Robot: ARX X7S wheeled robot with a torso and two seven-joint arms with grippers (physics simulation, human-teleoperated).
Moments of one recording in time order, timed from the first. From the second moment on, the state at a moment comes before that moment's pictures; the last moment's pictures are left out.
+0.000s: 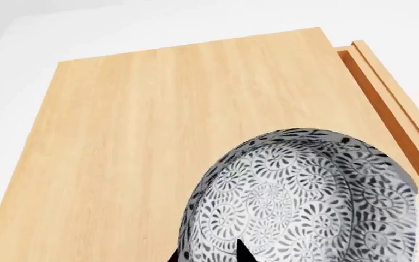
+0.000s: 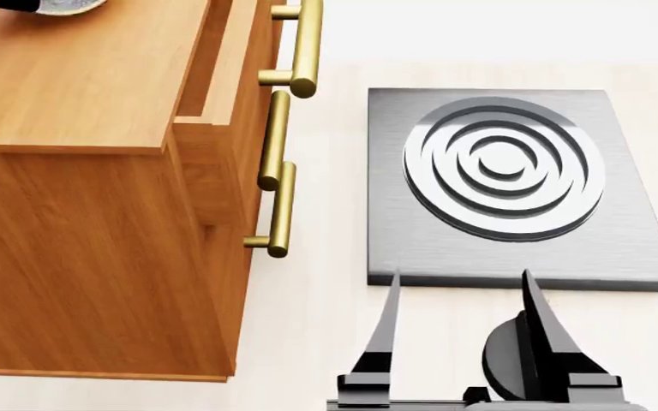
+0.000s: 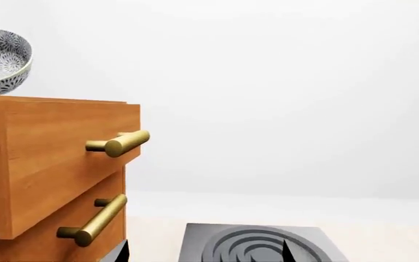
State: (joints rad) left arm -1.98 -0.07 0.29 -1.29 -0.04 -1.10 0.27; right arm 0.11 0.40 -0.34 -0.50 0.24 0.09 0.46
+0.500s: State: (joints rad) left arm -2.04 -0.01 0.74 -1.29 -0.20 -0.79 0.28; right arm 0.11 0.41 -0.34 -0.55 0.24 0.10 0.47
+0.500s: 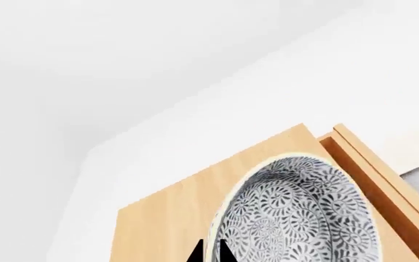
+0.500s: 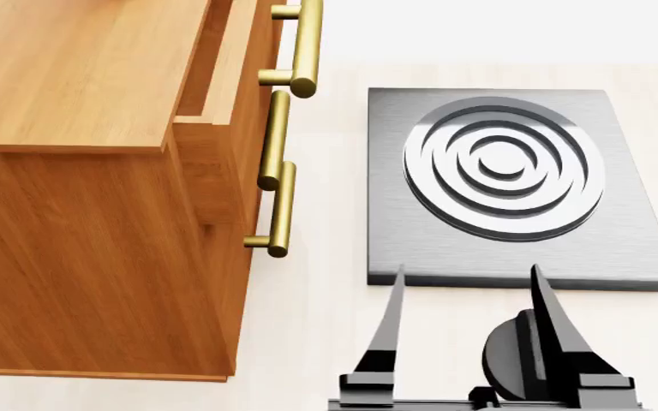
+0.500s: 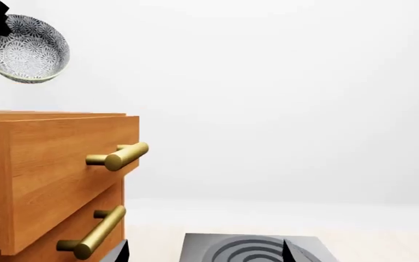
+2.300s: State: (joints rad) left arm -2.02 -0.30 0.97 0.21 -0.65 -1.10 0.02; right arm 0.08 0.50 -0.28 -0.94 0.25 0.25 0.59
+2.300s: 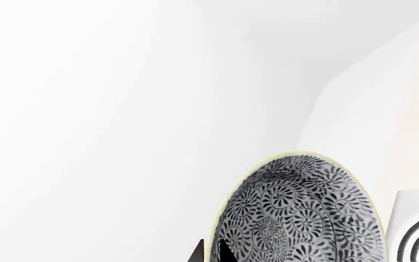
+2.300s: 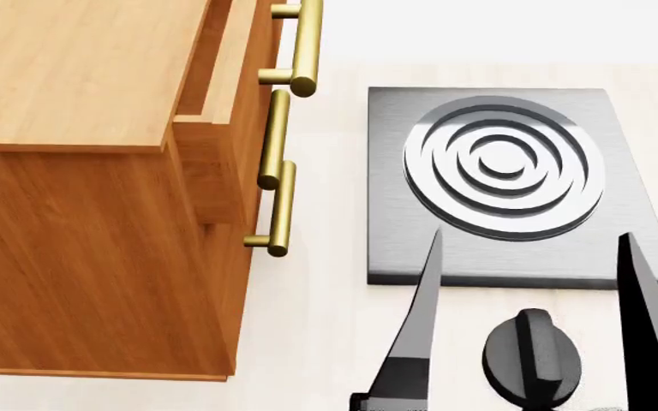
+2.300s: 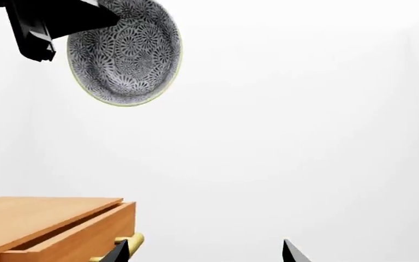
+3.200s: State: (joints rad) left arm -1.88 -0.38 0.97 0.37 -0.67 -1.04 -0.04; right arm 0.44 0.61 -0.44 -1.03 0.44 0.50 0.78
